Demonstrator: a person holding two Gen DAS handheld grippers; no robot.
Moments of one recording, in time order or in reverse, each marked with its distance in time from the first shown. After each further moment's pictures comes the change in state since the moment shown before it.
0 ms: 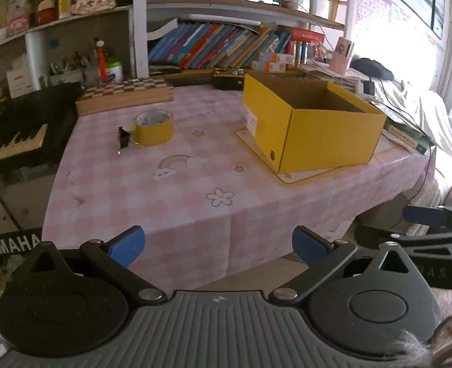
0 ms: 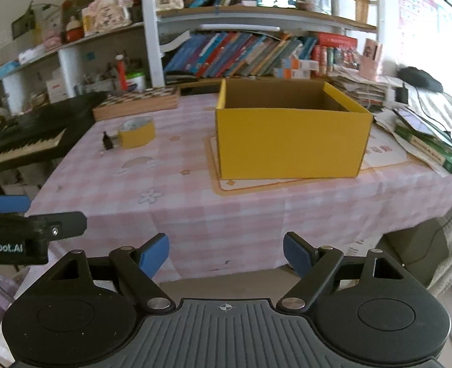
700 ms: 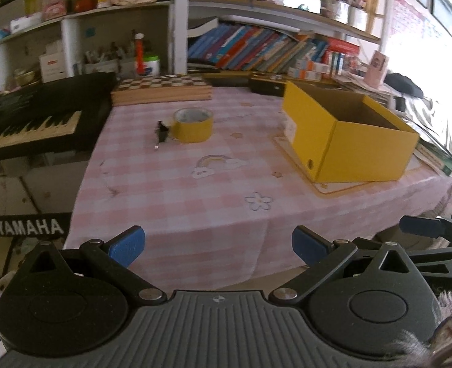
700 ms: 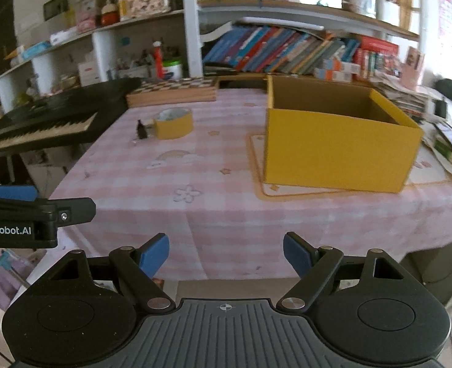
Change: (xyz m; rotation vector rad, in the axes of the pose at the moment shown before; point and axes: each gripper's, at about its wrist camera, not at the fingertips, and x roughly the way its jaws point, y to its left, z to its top) left arm 0.000 0.029 0.001 -0.094 0.001 0.099; right arm 0.023 0.028 0.012 -0.089 0.027 0.114
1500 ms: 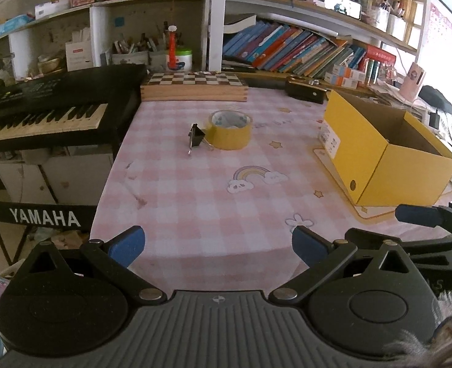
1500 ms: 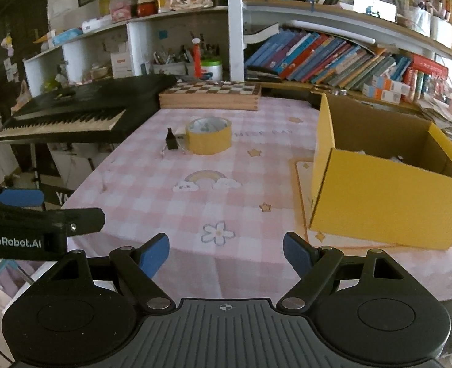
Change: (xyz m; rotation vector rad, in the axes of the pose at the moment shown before) left arm 0.035 0.025 0.027 -0.072 0.019 0.087; right arm 0.050 0.017 0.047 -0.108 0.005 0.116
